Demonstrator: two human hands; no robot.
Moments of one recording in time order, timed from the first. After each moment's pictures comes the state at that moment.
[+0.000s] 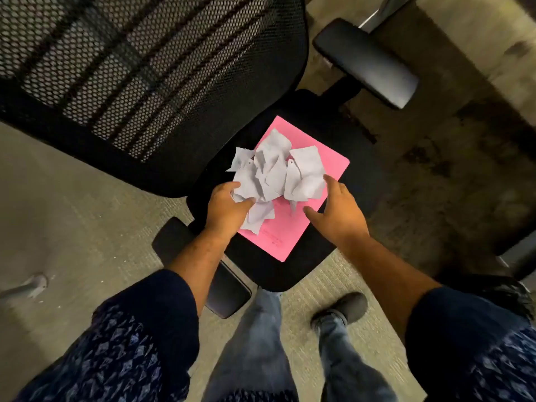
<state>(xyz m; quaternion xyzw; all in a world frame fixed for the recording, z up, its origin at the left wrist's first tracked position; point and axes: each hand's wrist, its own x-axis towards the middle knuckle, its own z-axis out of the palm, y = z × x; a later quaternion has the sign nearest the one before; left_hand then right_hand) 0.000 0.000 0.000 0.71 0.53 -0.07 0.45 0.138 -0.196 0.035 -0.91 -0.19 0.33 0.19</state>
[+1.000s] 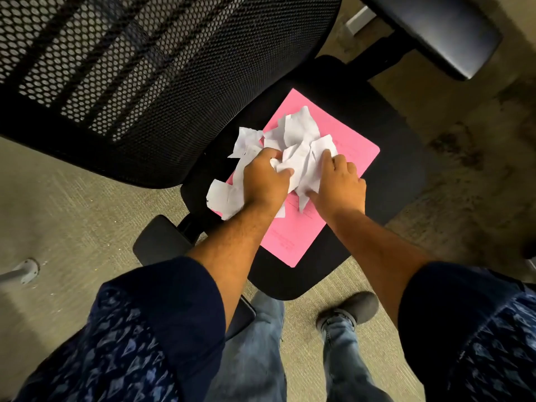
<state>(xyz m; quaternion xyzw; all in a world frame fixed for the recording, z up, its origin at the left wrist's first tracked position) 0.072 -0.019 -0.063 0.74 0.50 0.01 0.45 0.154 -0.145 -0.084 -0.93 -0.28 0.23 0.01</state>
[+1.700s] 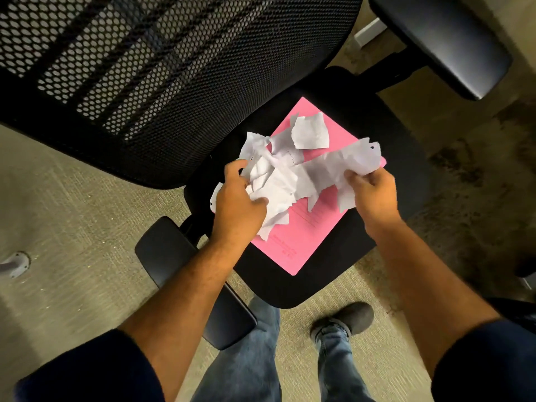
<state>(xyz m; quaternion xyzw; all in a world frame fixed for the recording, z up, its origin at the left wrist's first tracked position) 0.004 0.002 -0.025 0.71 0.51 0.01 0.48 0.188 -0.173 -0.076 -0.83 0.01 0.30 0.46</state>
